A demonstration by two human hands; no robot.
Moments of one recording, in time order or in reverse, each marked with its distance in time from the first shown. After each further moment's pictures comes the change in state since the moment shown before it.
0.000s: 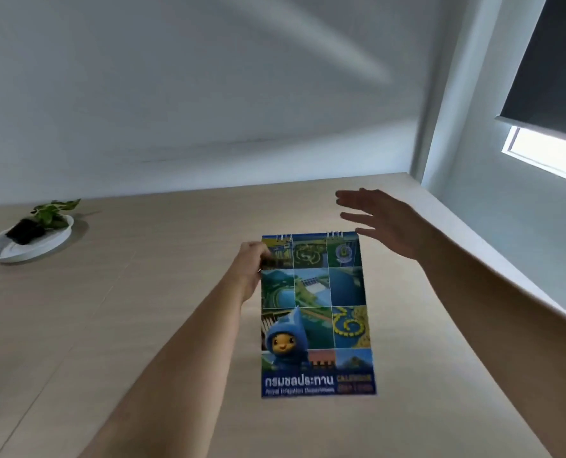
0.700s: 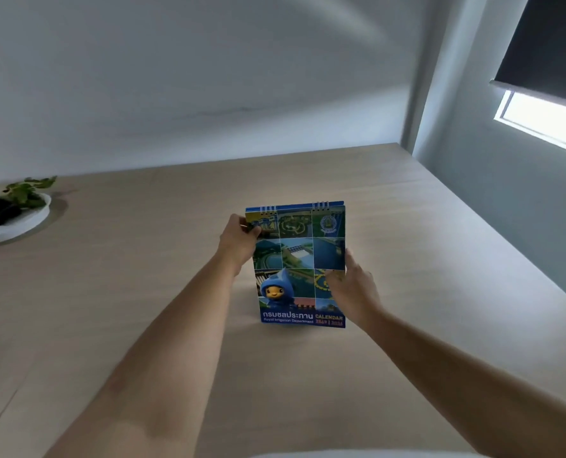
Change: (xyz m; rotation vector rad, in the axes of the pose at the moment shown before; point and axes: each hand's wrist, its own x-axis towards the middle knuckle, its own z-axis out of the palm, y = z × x) left_hand 0.010 -0.013 0.010 0.443 0.237 0.206; right_hand -0.044 0.135 0.060 -0.624 0.434 0.125
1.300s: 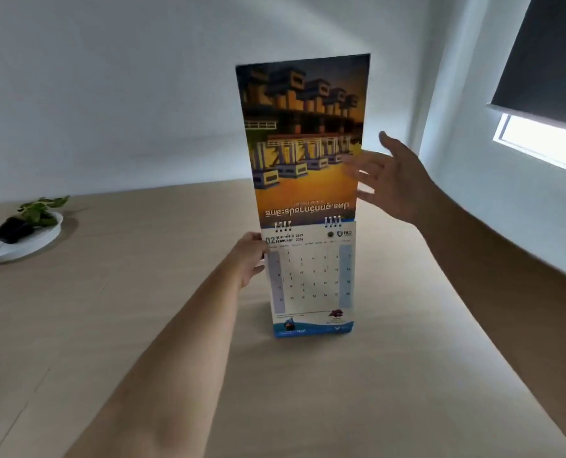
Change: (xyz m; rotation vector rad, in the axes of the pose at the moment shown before) left_hand 0.000 0.015 -0.007 -0.264 -0.267 -0.201; right_hand 0.081 -0.108 -0.131 0.897 -0.317 -0.007
